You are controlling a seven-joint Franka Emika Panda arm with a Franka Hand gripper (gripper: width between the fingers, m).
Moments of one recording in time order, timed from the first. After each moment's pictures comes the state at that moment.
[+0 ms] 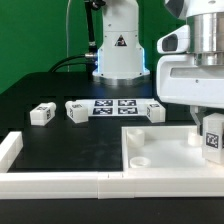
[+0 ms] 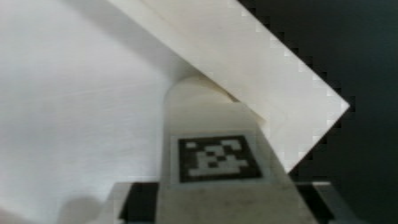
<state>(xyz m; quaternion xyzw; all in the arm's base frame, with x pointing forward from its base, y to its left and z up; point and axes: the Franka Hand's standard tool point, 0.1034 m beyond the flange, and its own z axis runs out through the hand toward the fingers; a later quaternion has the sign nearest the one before) 0.625 0.119 0.066 -0.88 0.46 -0.08 0.06</state>
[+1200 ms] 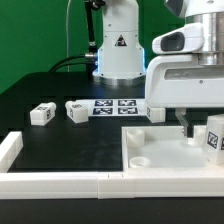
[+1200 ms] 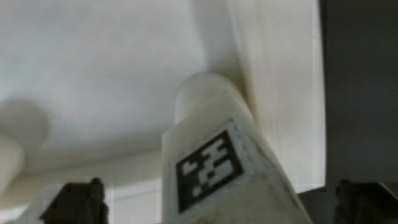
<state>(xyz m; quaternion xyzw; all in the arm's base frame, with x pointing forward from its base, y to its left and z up) 0.626 0.120 0.069 -1.00 0.00 -0.09 0.01</state>
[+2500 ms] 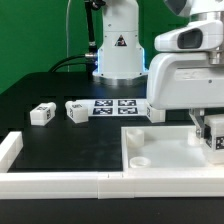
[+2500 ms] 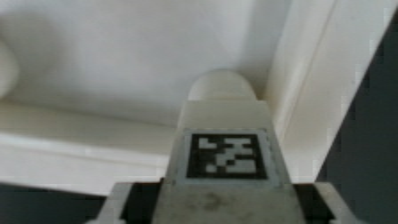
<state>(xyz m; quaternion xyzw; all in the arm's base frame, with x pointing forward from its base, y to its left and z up) 0.625 0.119 0.068 -1.00 0.02 -0.09 0.00</state>
